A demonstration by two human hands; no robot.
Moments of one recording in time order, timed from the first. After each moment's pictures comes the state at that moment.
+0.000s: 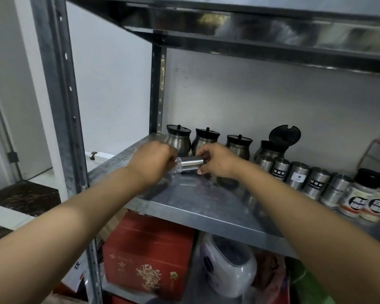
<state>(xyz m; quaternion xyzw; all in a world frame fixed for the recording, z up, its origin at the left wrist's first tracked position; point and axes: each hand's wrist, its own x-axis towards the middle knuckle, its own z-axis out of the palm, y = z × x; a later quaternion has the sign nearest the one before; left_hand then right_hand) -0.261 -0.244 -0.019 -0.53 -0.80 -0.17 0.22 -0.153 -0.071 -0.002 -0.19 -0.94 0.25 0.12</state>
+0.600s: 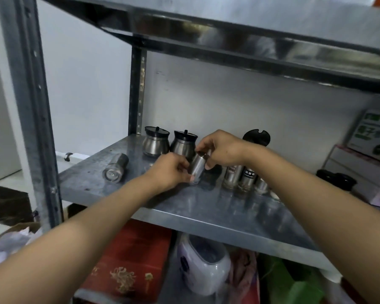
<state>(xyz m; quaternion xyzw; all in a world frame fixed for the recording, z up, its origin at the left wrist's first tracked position) -0.212 -0.179 -0.031 -0.51 -0.76 -0.41 -0.04 -0.091 -0.065 0.064 -0.20 -0.96 0.16 0.07</state>
